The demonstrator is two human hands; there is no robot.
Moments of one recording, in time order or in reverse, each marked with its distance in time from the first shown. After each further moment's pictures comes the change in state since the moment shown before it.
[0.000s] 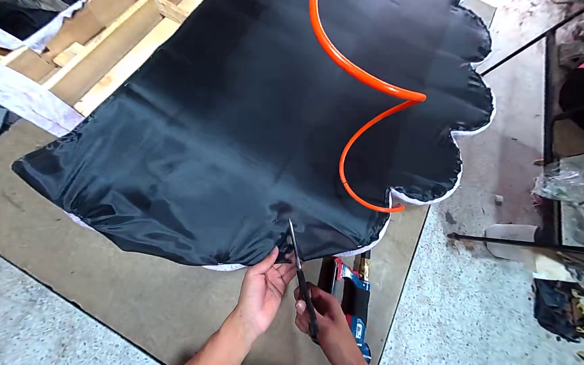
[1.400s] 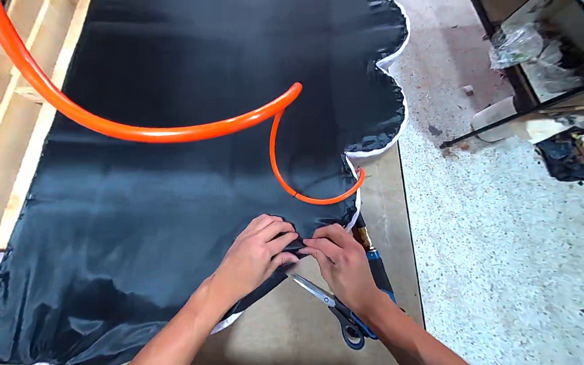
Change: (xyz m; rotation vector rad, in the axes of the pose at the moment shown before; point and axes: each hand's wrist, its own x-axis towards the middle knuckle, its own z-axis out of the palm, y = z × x) left_hand 0.074 0.075 0.100 2.252 -1.213 1.066; right_hand 0.059 -0.063 -0.019 -1.079 0.690 -0.683
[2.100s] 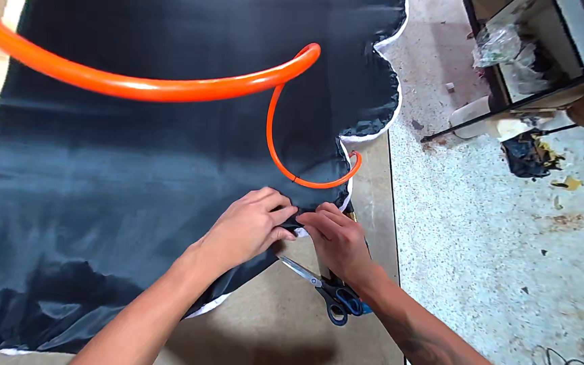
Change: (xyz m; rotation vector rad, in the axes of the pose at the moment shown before) left_hand 0.026 0.002 -0.028 0.001 -0.169 0.070; right_hand 0.021 -0.010 -0.020 0.080 0.042 -0.150
